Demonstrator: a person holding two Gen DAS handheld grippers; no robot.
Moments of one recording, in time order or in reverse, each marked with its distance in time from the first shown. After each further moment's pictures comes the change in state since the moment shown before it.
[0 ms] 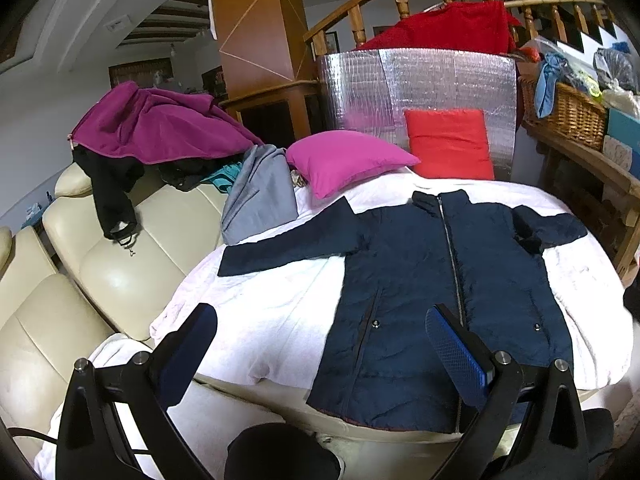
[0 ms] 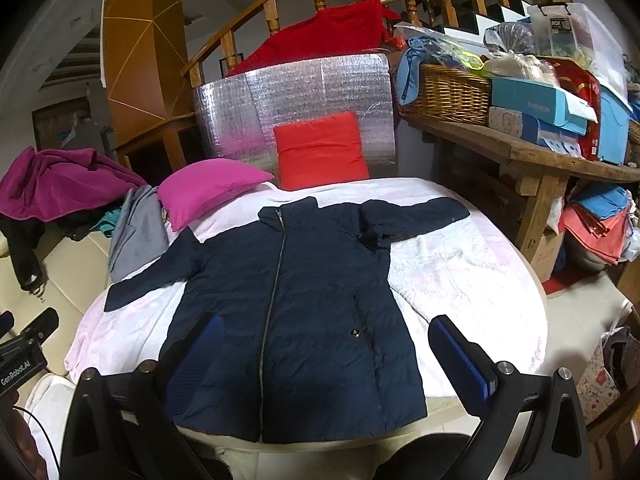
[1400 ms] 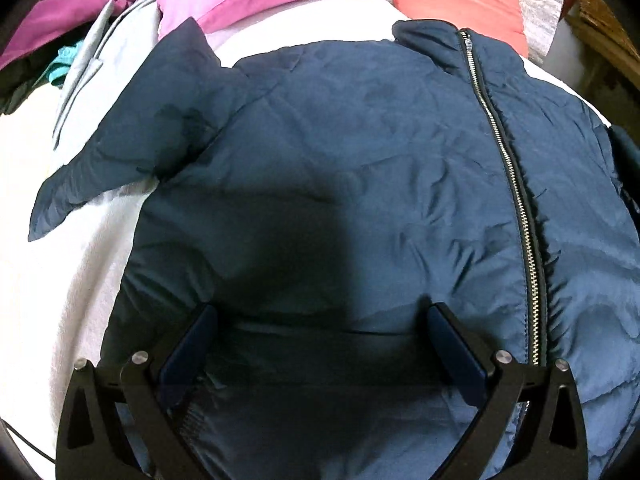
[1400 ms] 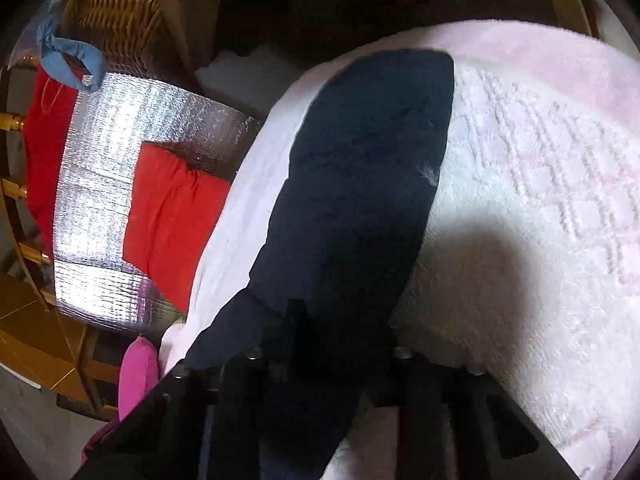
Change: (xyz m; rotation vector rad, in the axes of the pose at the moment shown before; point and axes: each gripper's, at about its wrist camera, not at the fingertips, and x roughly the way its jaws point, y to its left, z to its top) left arm 0.387 -0.155 -0.008 -0.012 0.507 -0.122; right arm 0.524 -0.325 0.084 0.956 0.161 0.148
